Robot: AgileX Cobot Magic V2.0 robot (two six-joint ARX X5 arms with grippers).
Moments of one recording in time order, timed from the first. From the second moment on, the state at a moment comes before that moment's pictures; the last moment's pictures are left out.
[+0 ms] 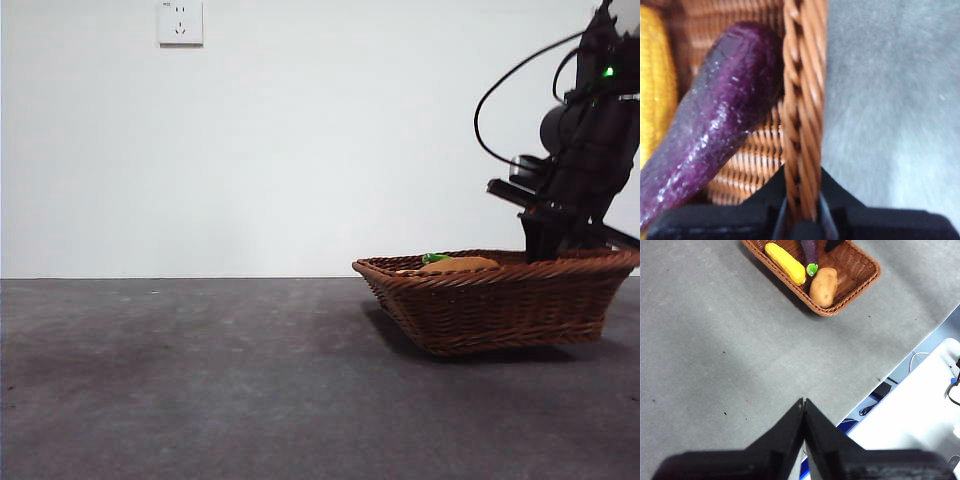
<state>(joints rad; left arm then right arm) -0.56 0.89 1.44 -1.32 0.17 -0.04 0.03 2.10 1.67 -0.95 -0.40 0.01</state>
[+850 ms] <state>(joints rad) -0.56 0.91 1.44 -1.32 0.17 -0.04 0.04 1.67 1.67 -1.10 -0.17 0.03</state>
